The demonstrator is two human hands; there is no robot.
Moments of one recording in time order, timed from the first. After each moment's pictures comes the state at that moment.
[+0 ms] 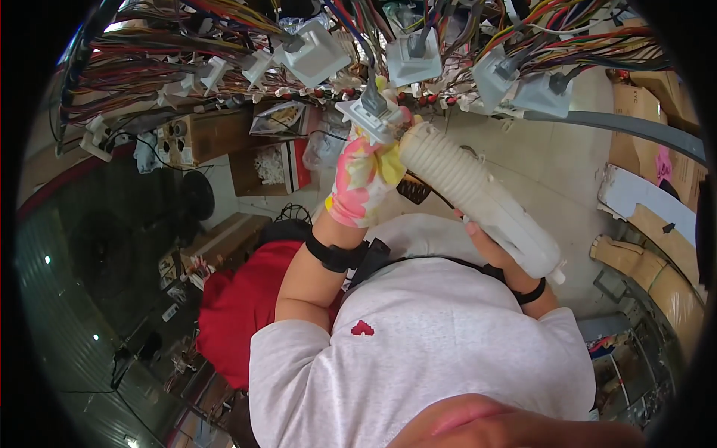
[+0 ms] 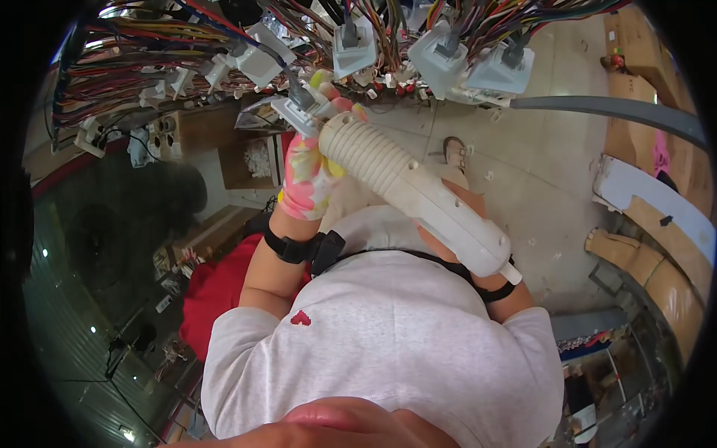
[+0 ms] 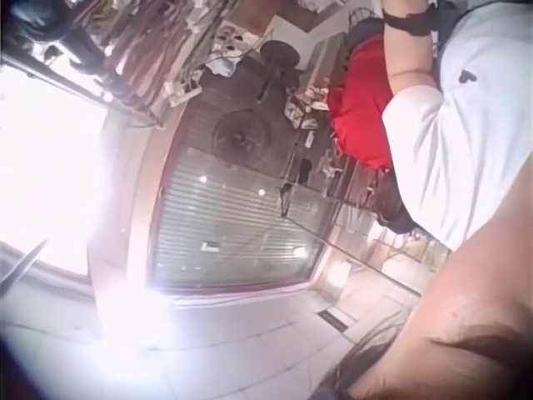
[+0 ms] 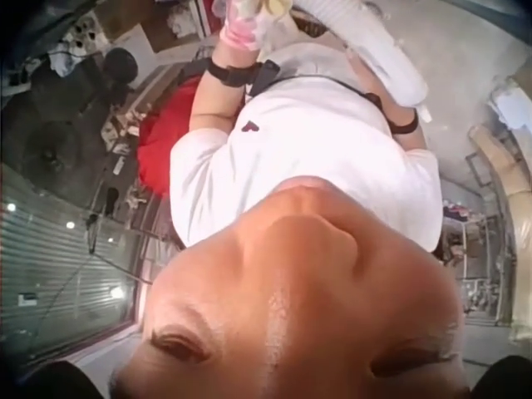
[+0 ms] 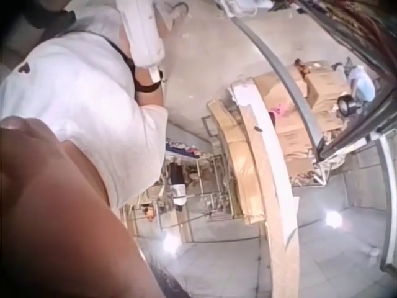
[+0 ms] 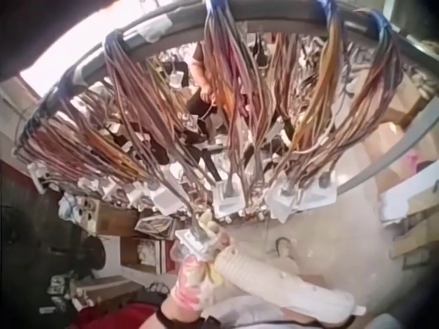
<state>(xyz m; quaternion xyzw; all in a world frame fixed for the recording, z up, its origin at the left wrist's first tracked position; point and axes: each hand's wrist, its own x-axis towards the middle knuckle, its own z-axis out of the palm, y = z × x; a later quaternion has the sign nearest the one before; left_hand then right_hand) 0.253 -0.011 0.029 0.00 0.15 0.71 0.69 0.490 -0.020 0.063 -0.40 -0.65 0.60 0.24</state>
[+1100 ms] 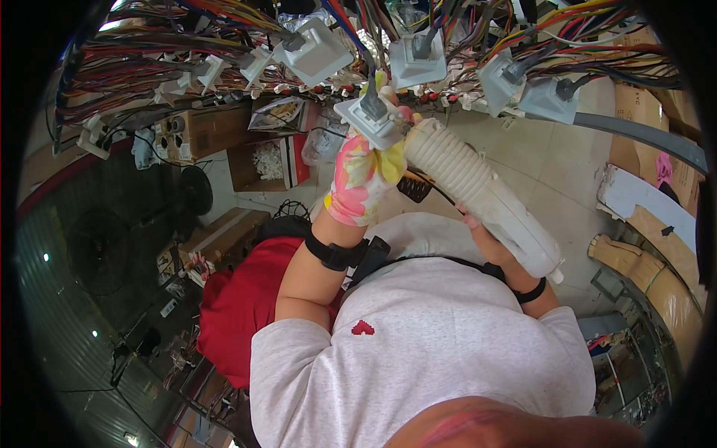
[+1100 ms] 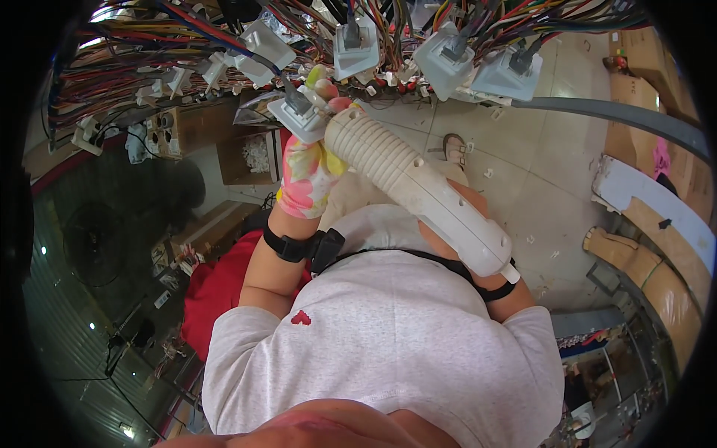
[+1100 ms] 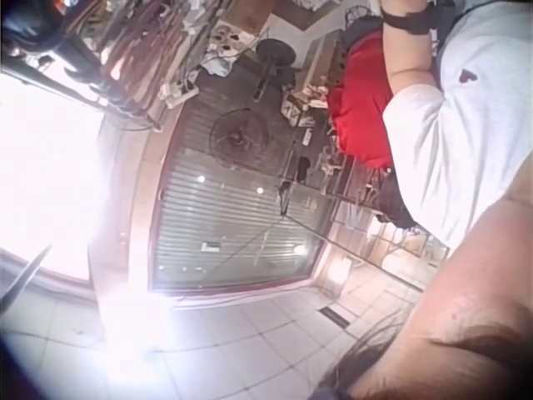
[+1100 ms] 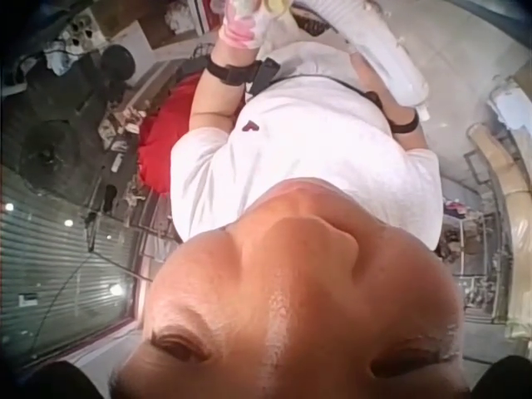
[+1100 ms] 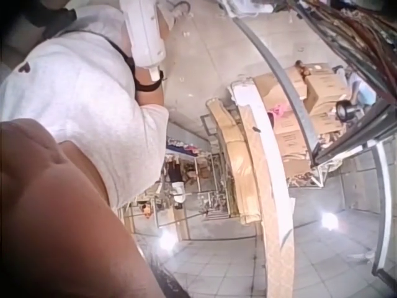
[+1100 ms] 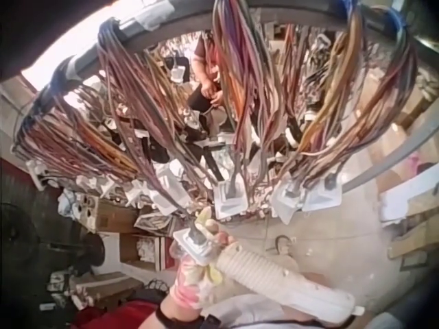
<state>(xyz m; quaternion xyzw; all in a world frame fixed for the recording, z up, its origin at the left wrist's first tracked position) 0.251 0.000 0.028 -0.01 0.13 0.73 0.67 0.491 -0.014 0.039 -0.38 -0.70 0.54 0.27</state>
